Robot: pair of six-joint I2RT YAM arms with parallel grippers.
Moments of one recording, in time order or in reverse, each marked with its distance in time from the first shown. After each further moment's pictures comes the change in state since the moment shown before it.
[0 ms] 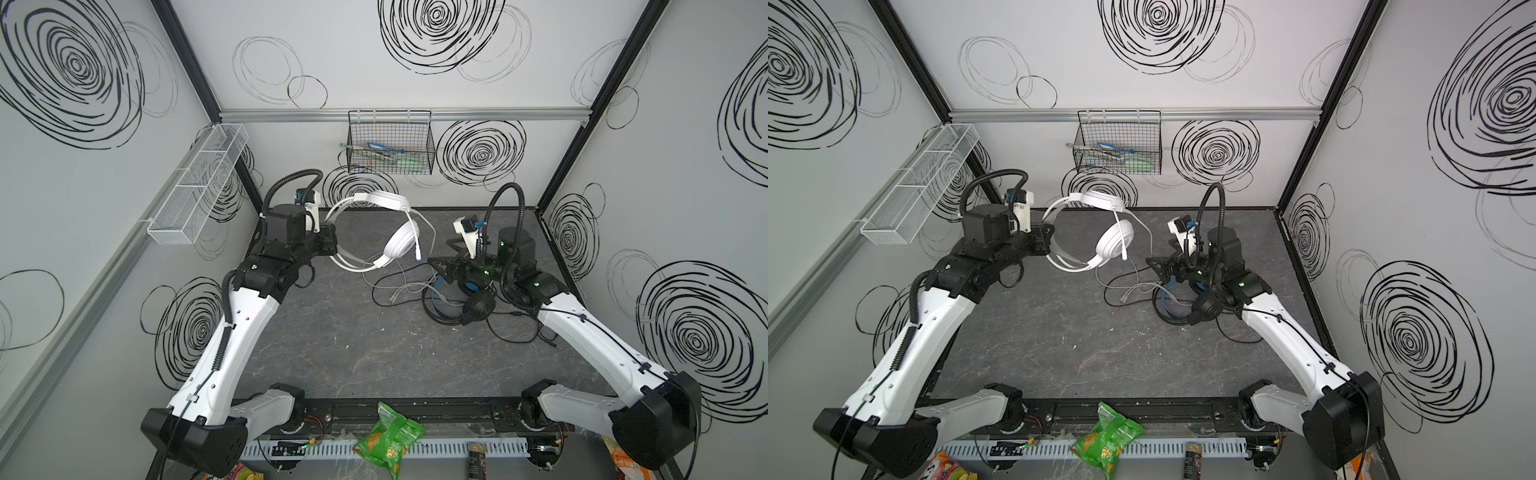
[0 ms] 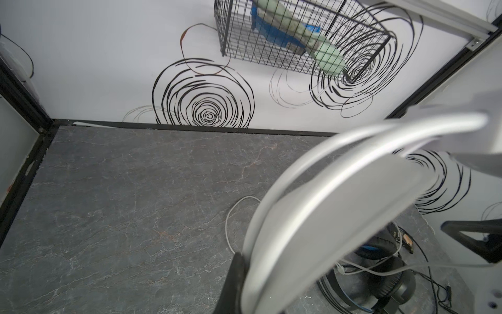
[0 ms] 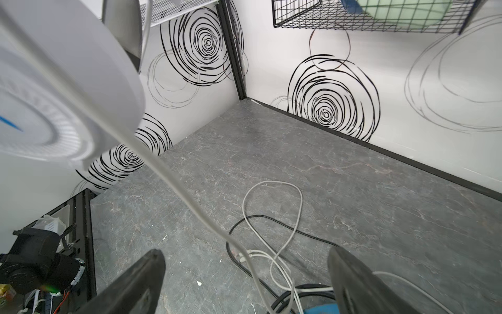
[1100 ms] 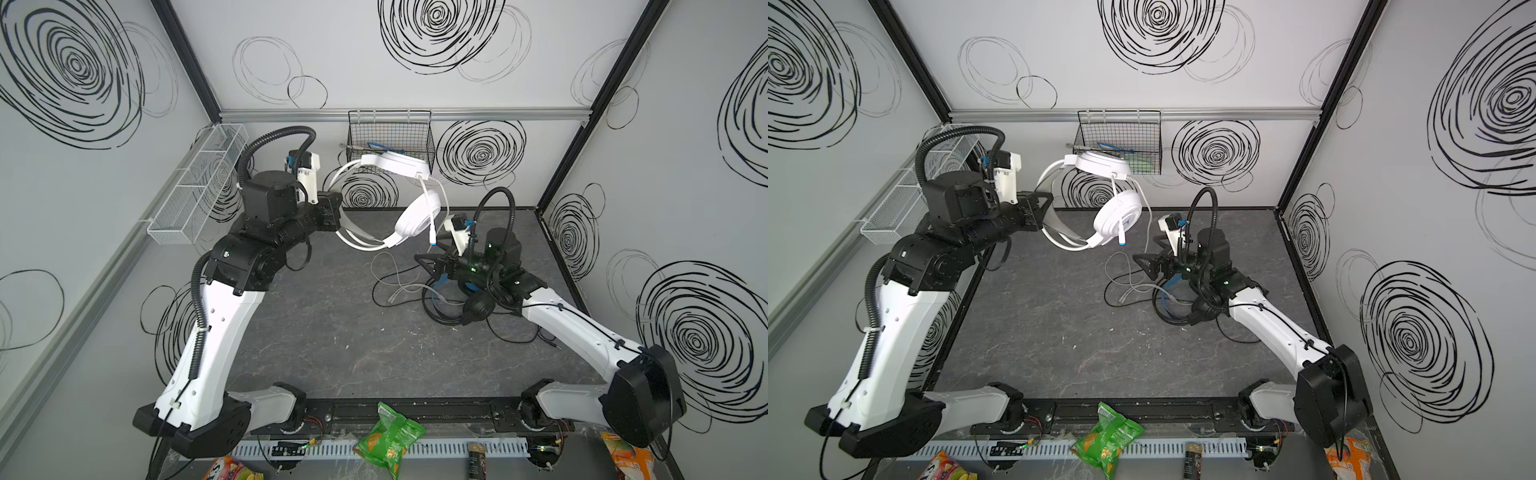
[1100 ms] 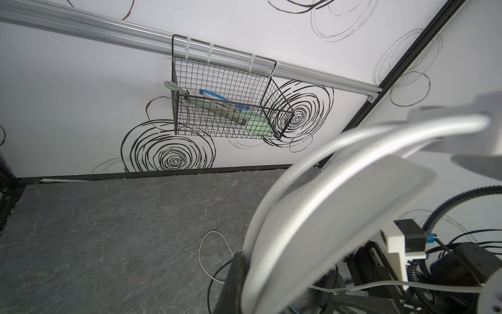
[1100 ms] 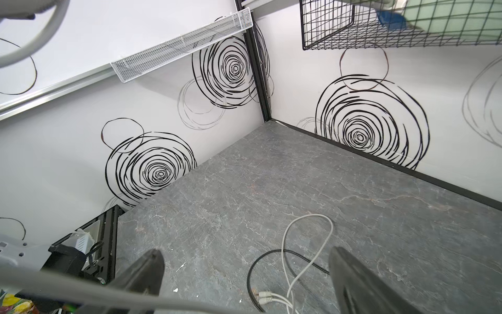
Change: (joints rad) left arm -0.103 0.106 0.458 -0.197 0.005 -0.045; right arm 0.036 0.095 -0.055 0.291 -0.078 0.124
